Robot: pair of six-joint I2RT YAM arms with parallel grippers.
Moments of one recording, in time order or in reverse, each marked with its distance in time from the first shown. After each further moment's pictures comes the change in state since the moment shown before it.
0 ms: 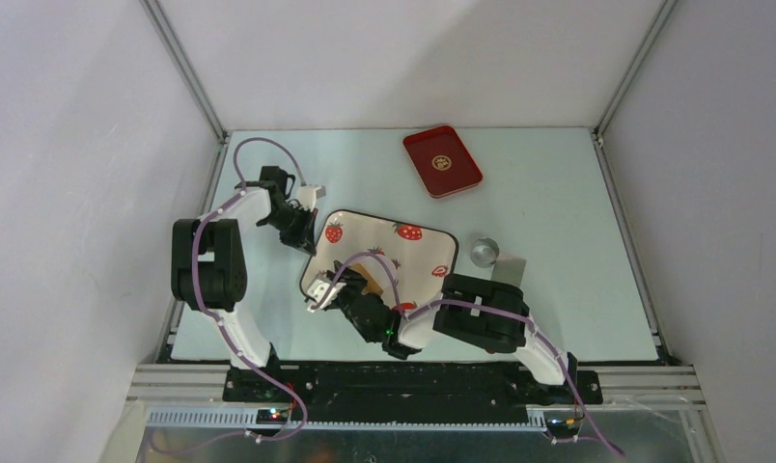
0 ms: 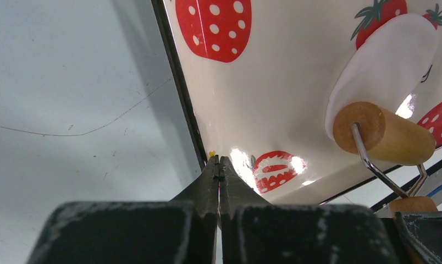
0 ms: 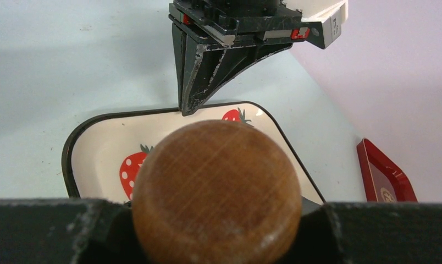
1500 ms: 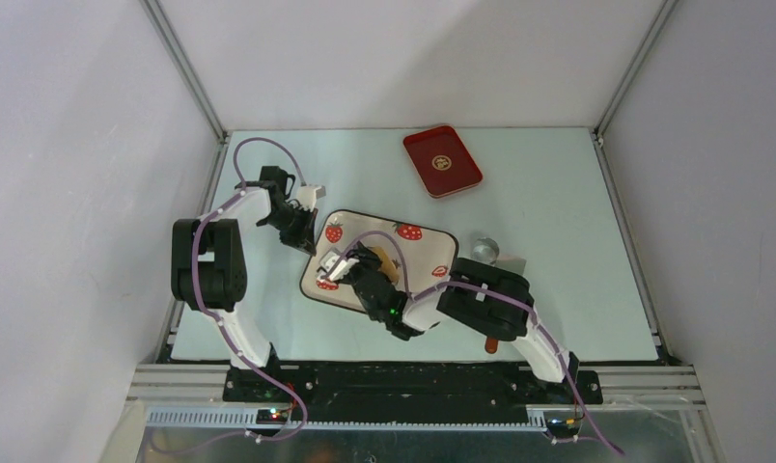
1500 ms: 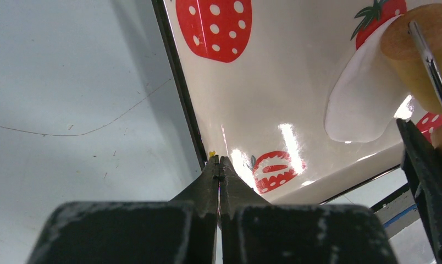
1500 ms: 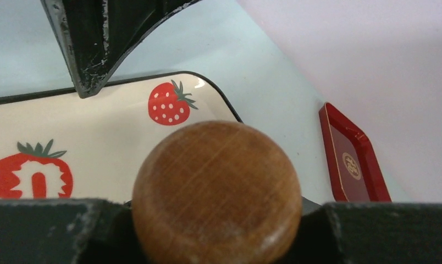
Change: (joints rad) left arm 0.000 0.000 0.000 0.000 0.000 0.000; right arm -0.124 -0.023 0.010 -0.063 0.058 0.003
